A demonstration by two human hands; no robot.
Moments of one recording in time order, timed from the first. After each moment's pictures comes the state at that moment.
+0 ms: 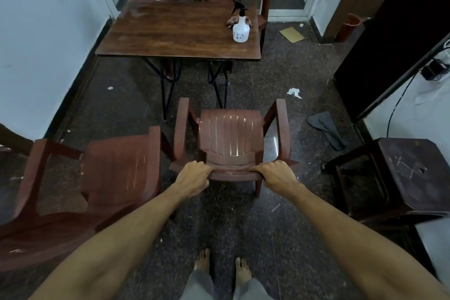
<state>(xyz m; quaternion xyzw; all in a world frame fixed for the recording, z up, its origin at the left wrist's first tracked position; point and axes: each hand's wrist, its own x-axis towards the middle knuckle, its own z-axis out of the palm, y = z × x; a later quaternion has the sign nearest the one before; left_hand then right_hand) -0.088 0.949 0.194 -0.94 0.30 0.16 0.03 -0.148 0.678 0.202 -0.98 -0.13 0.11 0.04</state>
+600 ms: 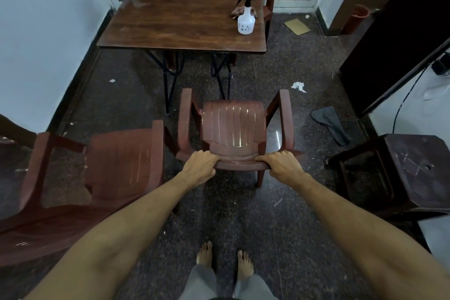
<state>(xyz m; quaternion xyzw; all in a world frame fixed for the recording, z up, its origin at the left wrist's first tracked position) -0.070 0.941 0.196 -0.94 0.30 0.15 0.01 -0.128 0.673 0.200 -0.99 -0.12 0.11 0.03</state>
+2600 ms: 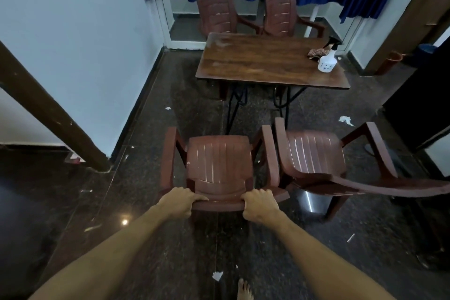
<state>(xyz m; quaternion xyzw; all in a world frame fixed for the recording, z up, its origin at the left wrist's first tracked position) -0.018 1.486 0.211 -0.92 0.31 0.25 0.05 -0.070 1.224 0.205 -0.97 -0.07 0.22 0.03</state>
